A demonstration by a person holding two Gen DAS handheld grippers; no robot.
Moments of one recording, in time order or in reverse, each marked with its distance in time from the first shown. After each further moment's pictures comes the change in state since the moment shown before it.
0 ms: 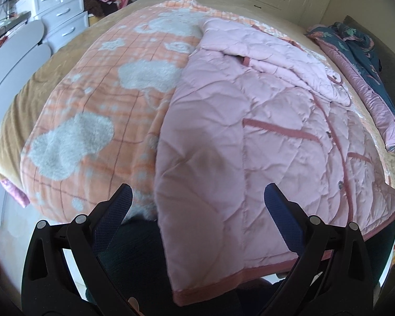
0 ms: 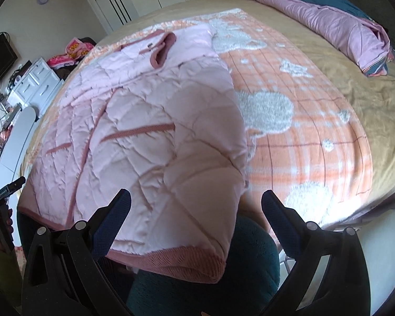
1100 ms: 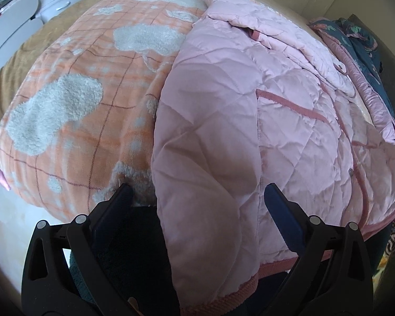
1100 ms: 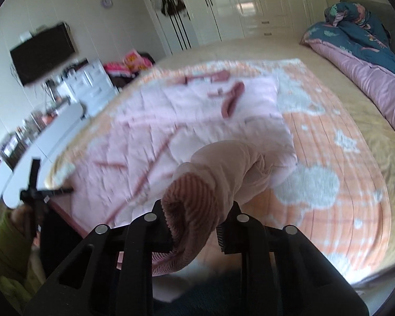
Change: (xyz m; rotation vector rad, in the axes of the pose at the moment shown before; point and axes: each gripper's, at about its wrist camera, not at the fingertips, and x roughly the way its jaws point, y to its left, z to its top) left arm 0.030 0.014 -0.012 -0.040 0.112 -0.069; right arm -0.040 0.045 0.046 -0.210 -0.232 0.250
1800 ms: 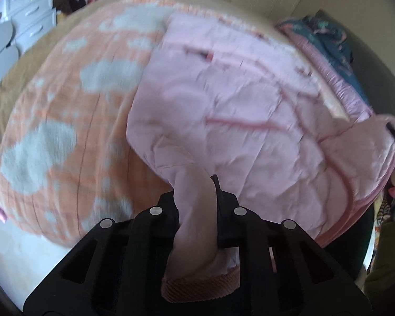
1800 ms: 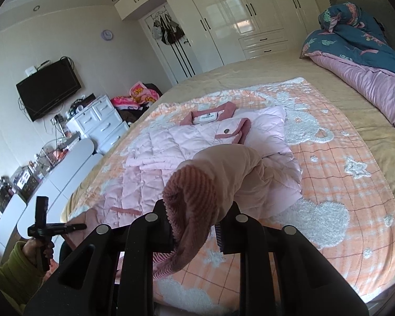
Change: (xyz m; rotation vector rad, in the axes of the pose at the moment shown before) left arm -0.038 -0.031 0.024 0.119 -0.094 -0.120; right arm -0.002 -0.013 0.037 0.098 -0.136 0.060
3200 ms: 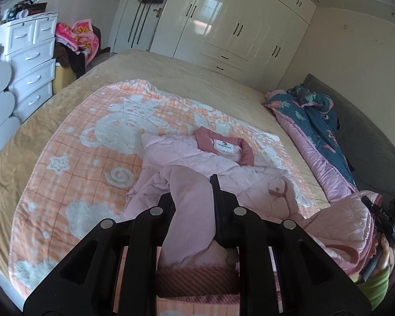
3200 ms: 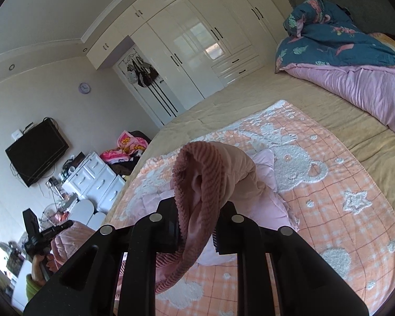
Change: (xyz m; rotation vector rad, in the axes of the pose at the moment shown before) left arm -0.051 -0.033 0.177 -0.056 -0.340 -0.056; right arm 0.014 -0.040 0.097 0.231 -0.181 -0.033
